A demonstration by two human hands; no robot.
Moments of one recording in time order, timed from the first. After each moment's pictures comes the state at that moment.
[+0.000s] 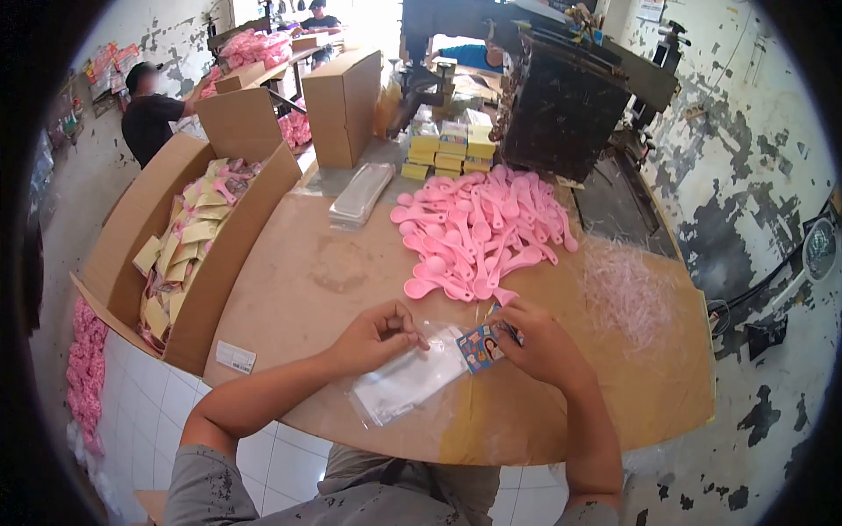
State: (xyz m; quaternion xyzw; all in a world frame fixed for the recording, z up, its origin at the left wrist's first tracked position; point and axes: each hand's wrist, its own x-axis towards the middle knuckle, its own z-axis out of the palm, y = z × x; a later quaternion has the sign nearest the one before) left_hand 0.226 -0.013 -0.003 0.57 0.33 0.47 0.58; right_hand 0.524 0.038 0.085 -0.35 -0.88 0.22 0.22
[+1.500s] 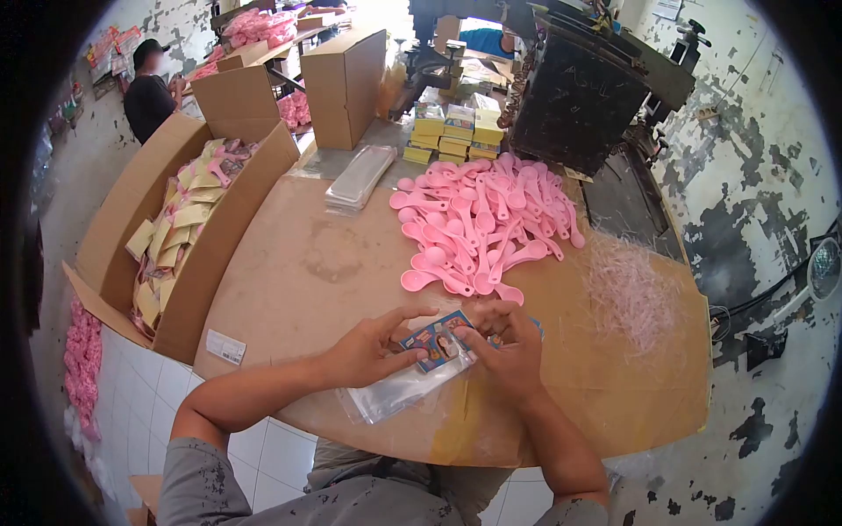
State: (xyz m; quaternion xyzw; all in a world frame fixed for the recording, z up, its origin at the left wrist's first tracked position) left_hand 0.235 -0.033 0.028 0.66 0.40 0.38 0.51; right_hand 0.479 0.016 0.031 -0.34 -0.65 0.48 0.49
